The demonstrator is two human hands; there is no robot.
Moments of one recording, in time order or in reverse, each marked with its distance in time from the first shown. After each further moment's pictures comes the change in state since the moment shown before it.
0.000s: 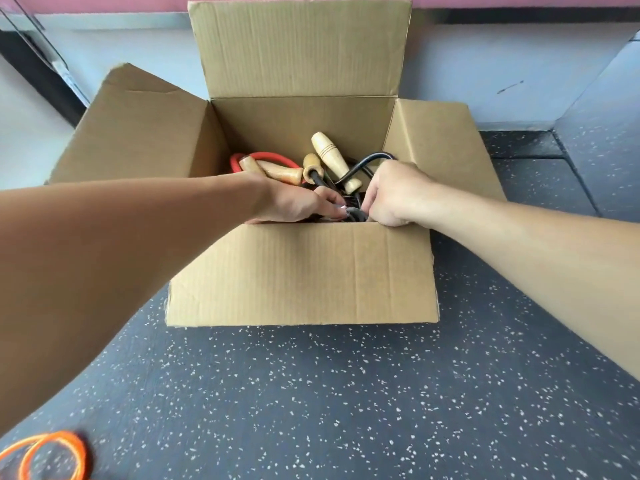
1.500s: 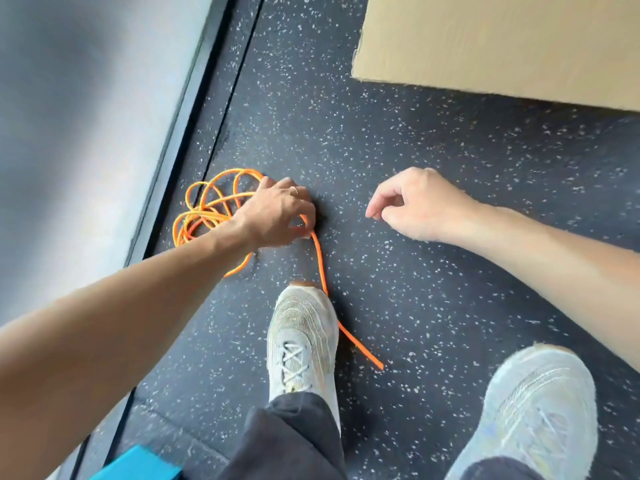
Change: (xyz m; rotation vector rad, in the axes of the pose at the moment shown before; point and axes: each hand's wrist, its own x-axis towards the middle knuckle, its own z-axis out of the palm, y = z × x) left_hand -0.307 -0.212 0.175 0.590 0.232 -0.012; right_hand -0.186 -0.097 0.186 0.324 -0.411 -0.473
